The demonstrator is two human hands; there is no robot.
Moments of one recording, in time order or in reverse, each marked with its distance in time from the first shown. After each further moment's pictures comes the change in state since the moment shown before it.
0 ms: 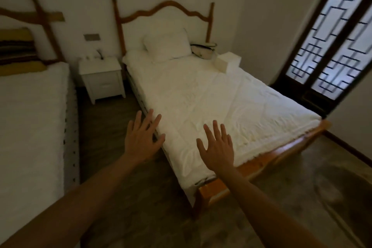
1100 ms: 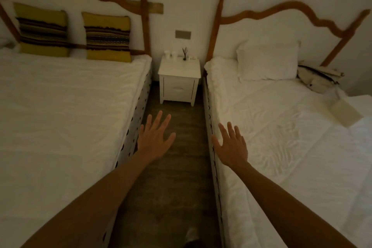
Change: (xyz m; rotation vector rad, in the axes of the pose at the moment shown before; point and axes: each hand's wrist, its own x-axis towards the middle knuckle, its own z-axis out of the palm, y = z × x) left_hand 0.337 -0.404 0.057 -0.041 -0.099 -0.508; right_hand 0.514 -0.318 0.217 0.042 -0.264 -0.368
